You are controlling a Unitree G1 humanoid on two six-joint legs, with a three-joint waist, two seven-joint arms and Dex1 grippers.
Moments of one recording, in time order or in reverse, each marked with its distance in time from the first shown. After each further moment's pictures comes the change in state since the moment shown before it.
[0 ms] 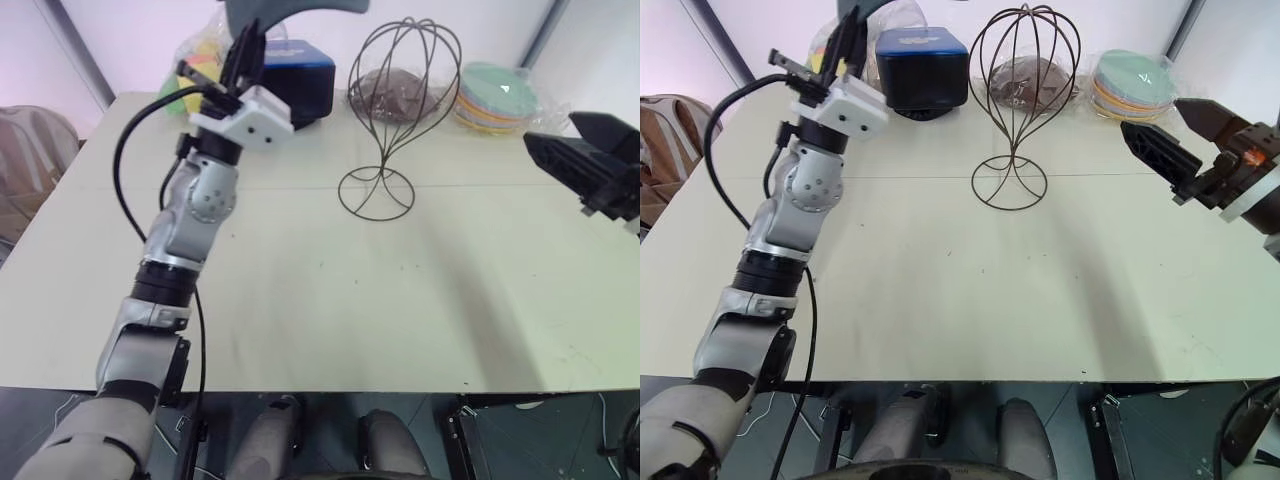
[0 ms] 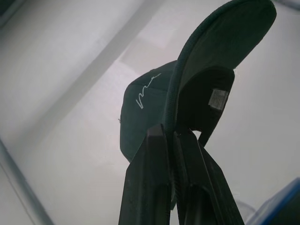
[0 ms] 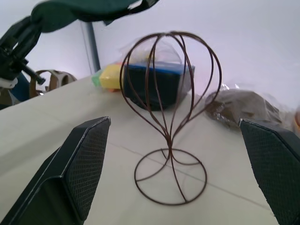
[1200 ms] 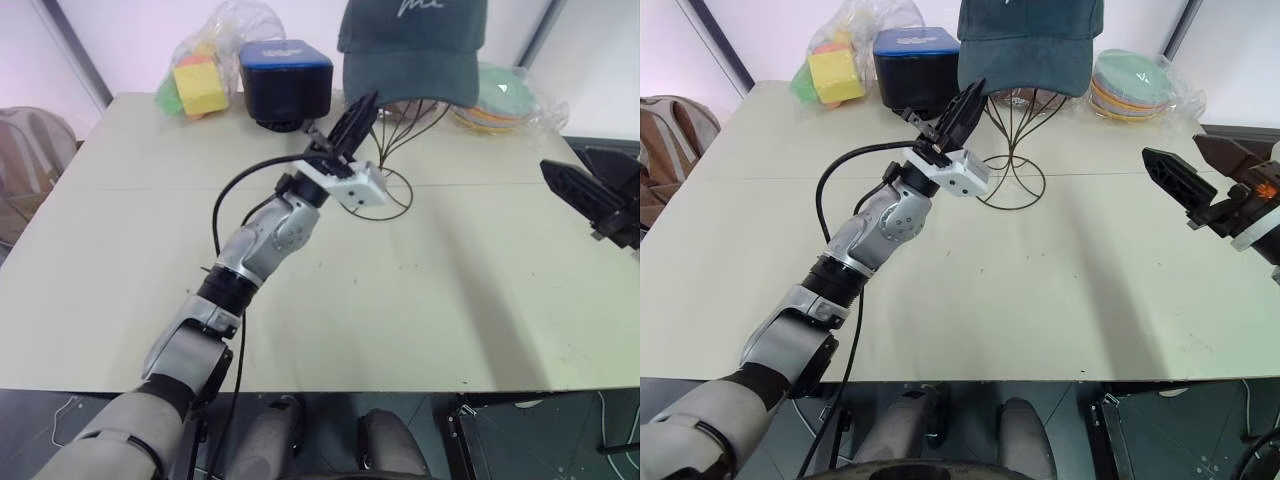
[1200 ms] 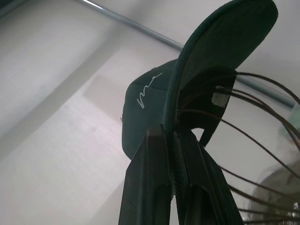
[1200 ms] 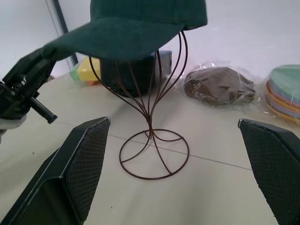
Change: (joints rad) left arm 0.004 -0.143 -0.243 0.141 0.199 -0.087 0.137; right arm 0.171 -0.002 -0.045 0.035 0.030 -0.101 -0.017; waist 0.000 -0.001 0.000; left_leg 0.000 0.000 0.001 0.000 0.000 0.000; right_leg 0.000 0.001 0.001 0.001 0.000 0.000
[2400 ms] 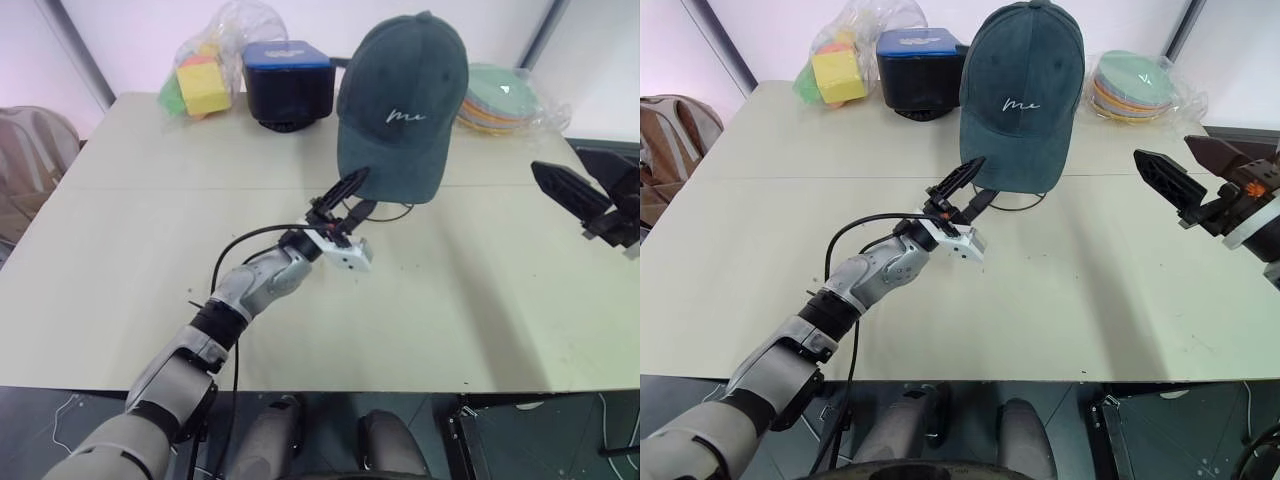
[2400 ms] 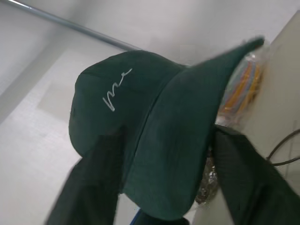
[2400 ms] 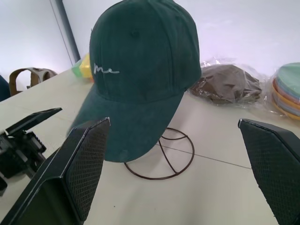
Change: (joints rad) left arm 0.173 0.042 -0.130 0.024 0.080 -0.075 0.006; right arm -0.013 -0.007 0.035 0.000 -0.001 -0.005 -0.016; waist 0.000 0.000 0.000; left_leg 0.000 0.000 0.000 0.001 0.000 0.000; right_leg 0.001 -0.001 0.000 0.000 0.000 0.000
